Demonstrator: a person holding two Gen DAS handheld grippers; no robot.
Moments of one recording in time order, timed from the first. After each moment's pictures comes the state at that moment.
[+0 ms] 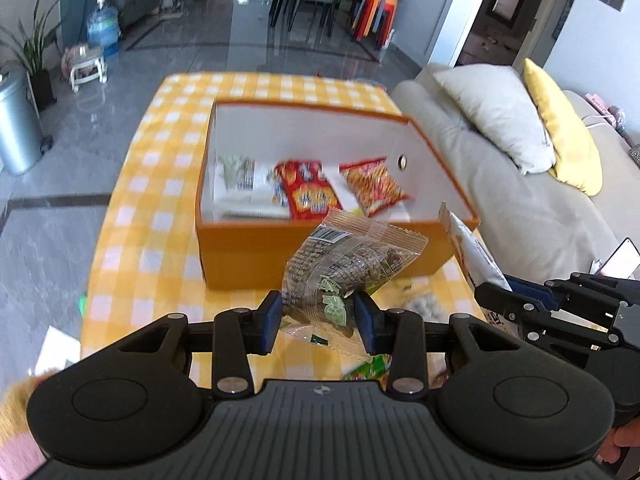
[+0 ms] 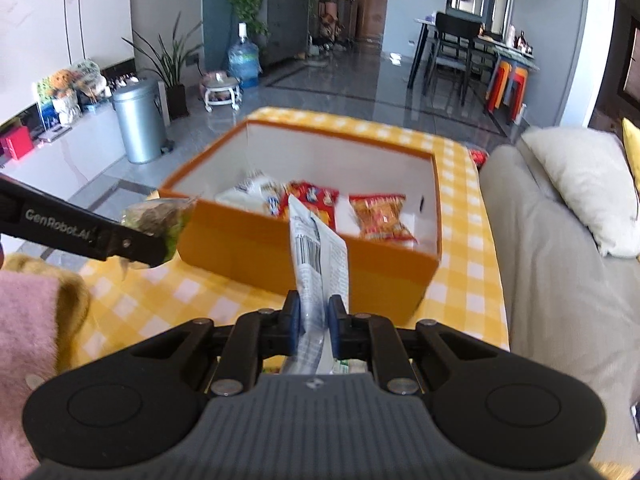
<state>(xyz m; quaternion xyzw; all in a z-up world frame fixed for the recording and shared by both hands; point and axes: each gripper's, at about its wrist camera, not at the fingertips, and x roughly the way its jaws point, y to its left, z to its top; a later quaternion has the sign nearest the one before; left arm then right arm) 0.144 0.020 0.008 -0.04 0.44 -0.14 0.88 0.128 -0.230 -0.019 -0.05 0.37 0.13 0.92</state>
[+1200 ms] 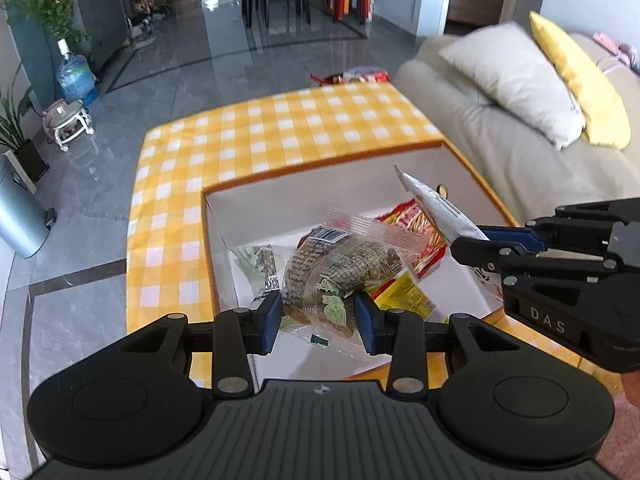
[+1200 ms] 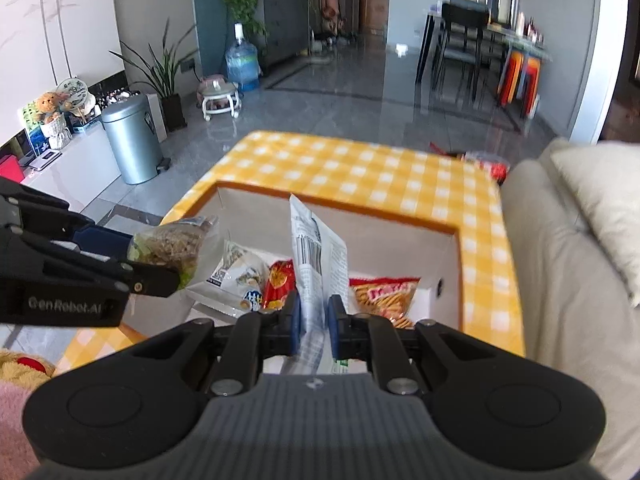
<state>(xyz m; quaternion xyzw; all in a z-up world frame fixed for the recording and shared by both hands) 0.267 -0.007 0.011 0.09 0.46 -0.15 0.87 0.281 -0.217 -0.004 -0.02 0.40 0.14 0.91</state>
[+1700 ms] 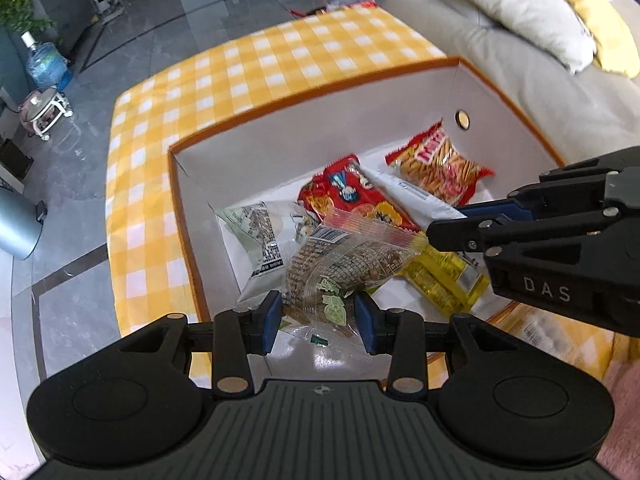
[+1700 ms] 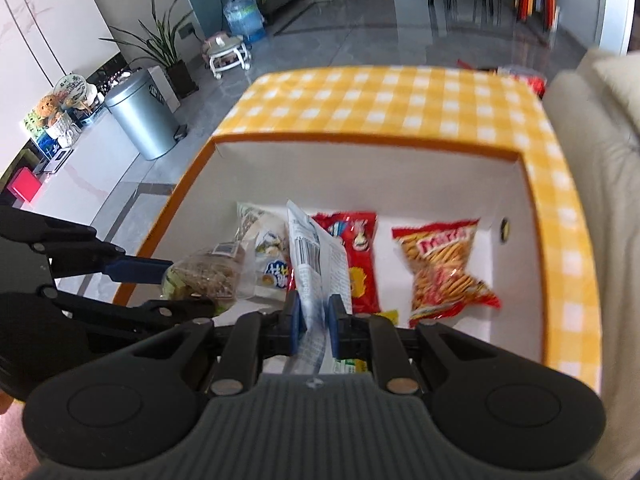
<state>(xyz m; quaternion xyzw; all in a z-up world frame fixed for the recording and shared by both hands) 0.300 -0.021 -0.034 0.16 0.54 -0.16 0.81 0.336 -0.206 -0.053 0.06 0.50 0.17 0.85</state>
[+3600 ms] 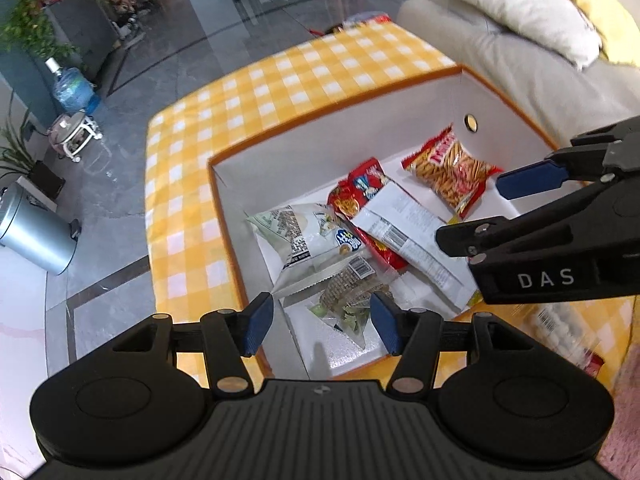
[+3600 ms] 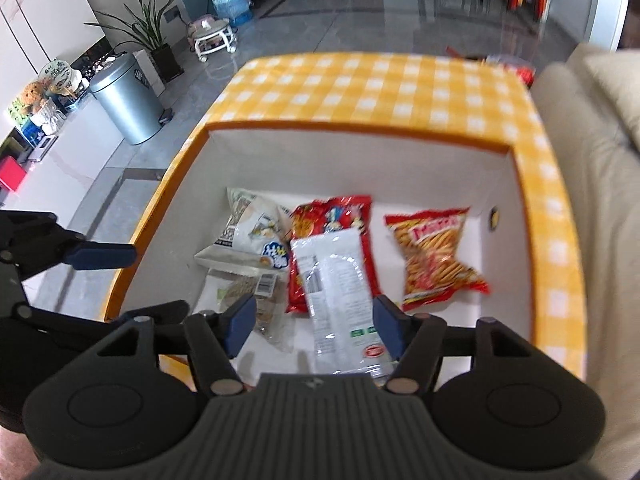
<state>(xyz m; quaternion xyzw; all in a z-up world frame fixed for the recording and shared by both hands) 0.270 -0.013 -0.008 0.18 0.49 -0.13 0.84 0.328 -0.195 -0.034 0.03 0.51 0.15 0.85</state>
